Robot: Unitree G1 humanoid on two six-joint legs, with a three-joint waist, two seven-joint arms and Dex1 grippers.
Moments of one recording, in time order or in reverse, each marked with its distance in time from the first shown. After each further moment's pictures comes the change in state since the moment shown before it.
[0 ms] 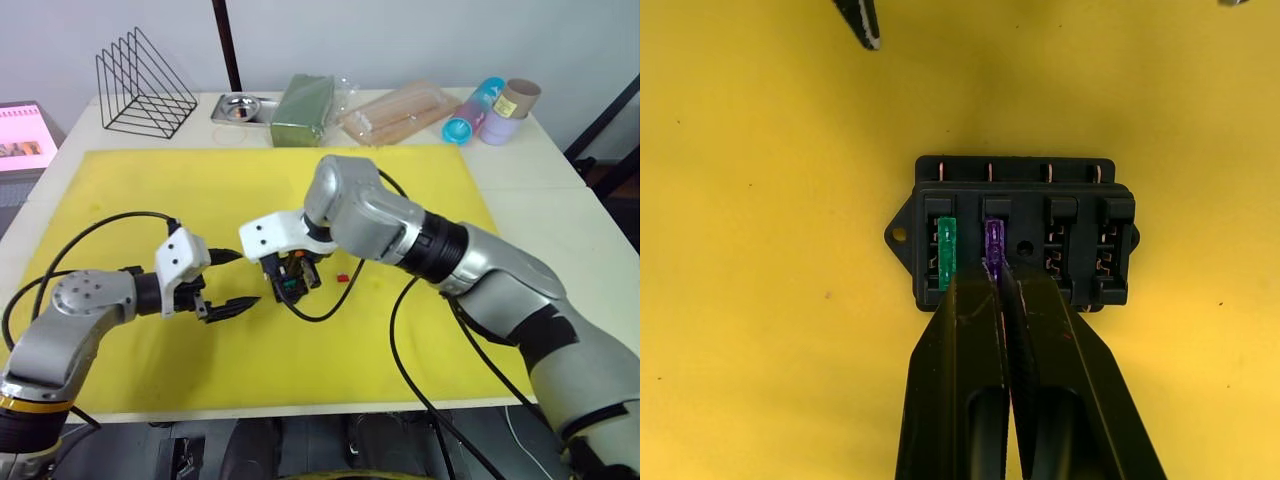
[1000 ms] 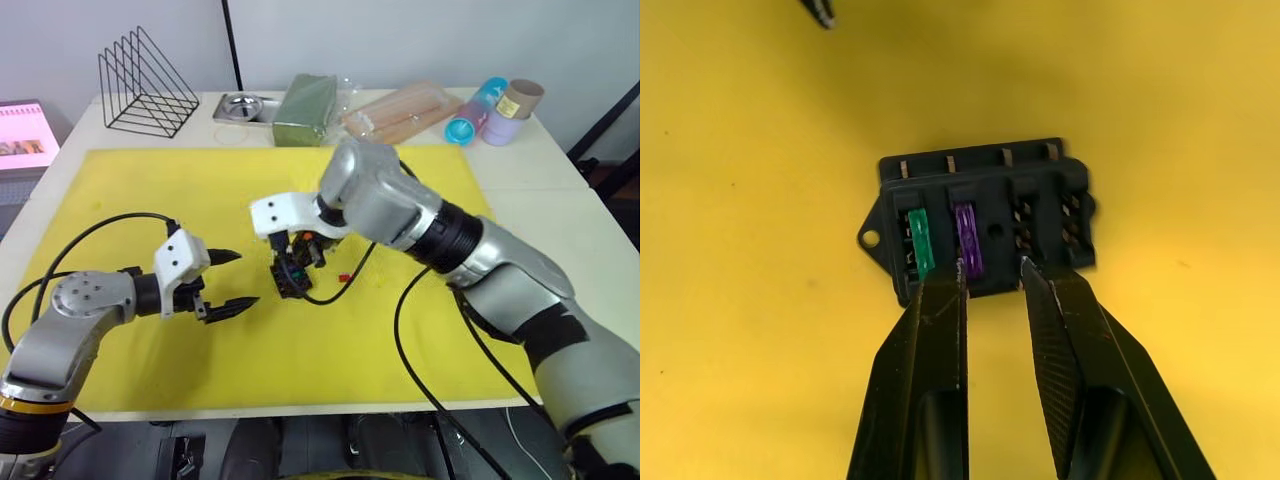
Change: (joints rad) left arm 0.007 -0.001 0.002 0.006 0.014 -0.015 0.003; right arm -0.016 -0.037 -0.108 0.030 0.027 0.020 0.043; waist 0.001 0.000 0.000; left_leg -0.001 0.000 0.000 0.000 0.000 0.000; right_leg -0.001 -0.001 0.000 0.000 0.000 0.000
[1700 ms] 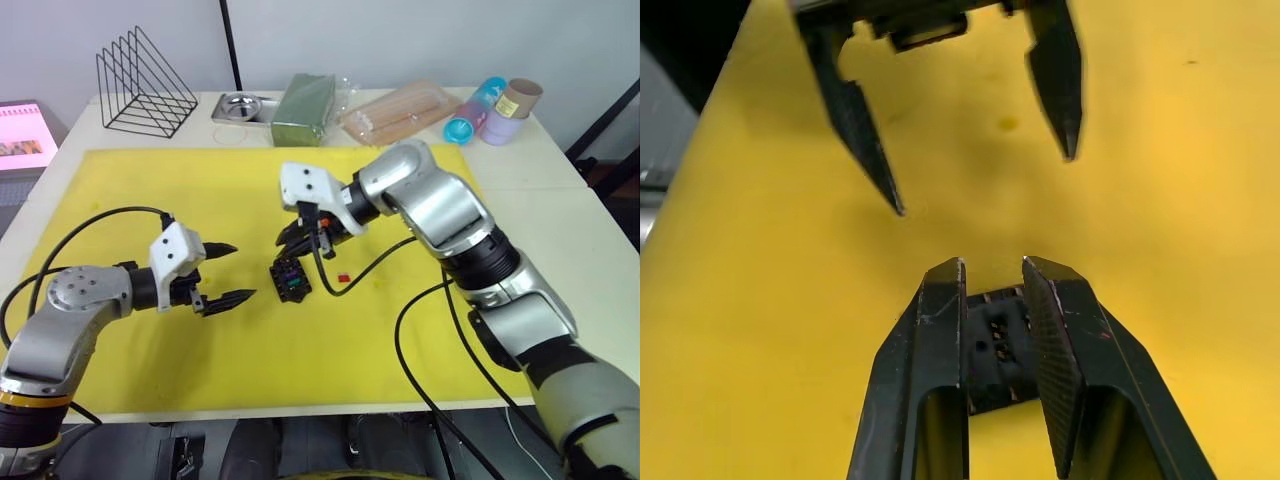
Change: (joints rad) left arm -0.023 0.000 0.013 0.024 0.000 -0.003 0.002; right arm 0.255 -0.036 -0.349 -0.148 0.247 -0.076 -0.148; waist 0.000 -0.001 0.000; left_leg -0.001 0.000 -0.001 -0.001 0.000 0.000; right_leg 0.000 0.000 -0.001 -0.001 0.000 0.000
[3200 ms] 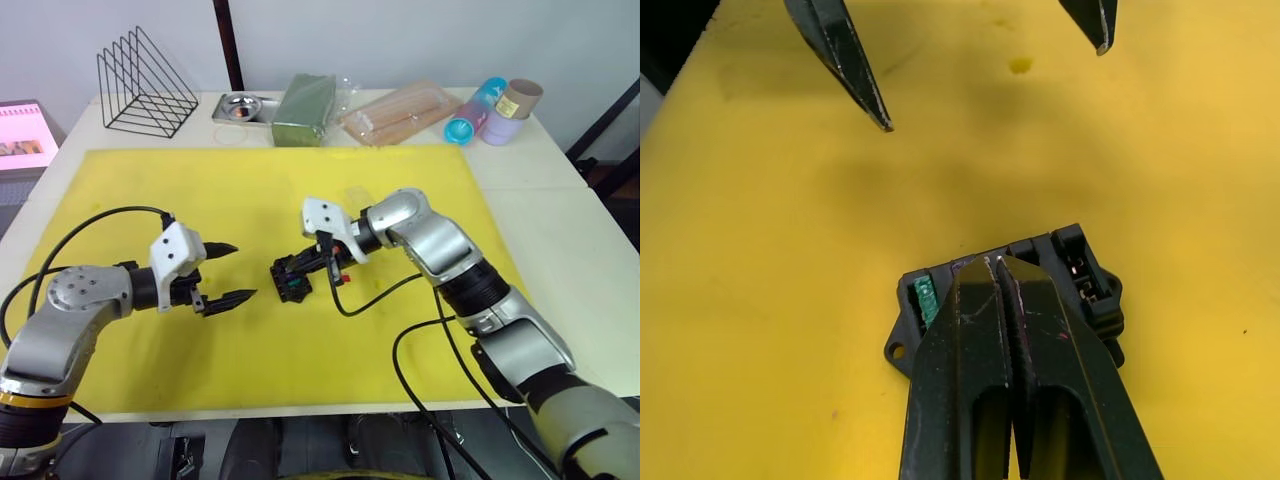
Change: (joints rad) left arm 0.000 0.000 0.000 -0.008 -0.003 0.006 0.001; right arm 0.187 0.016 -0.019 0.136 0.049 -0.260 -0.067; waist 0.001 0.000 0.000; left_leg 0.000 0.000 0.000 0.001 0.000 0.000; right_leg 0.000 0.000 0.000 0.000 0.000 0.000
